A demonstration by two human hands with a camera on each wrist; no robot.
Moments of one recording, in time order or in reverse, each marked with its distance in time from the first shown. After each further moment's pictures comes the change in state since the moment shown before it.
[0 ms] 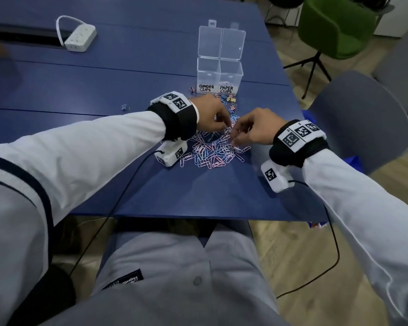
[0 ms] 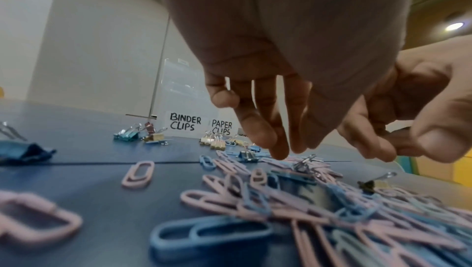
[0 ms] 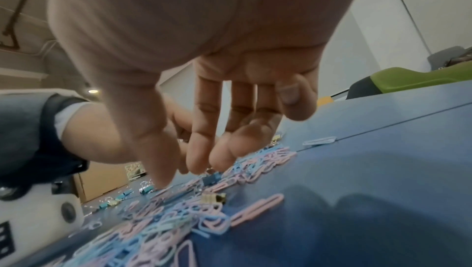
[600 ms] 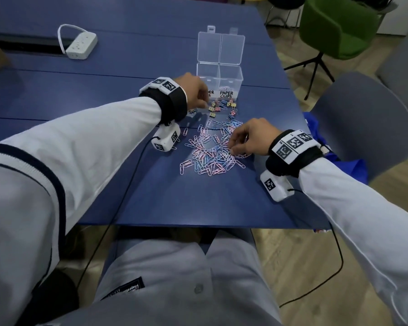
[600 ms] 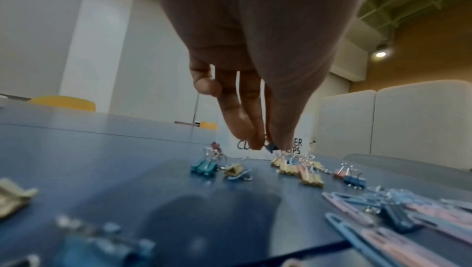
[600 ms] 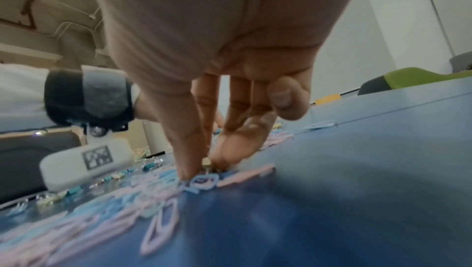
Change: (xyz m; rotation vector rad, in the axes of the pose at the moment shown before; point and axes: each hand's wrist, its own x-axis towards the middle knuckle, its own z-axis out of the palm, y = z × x) left_hand 0.016 -0.052 -0.030 0.001 0.098 -0.364; right_hand 0.008 0.004 0.011 -0.010 -0.016 -0.034
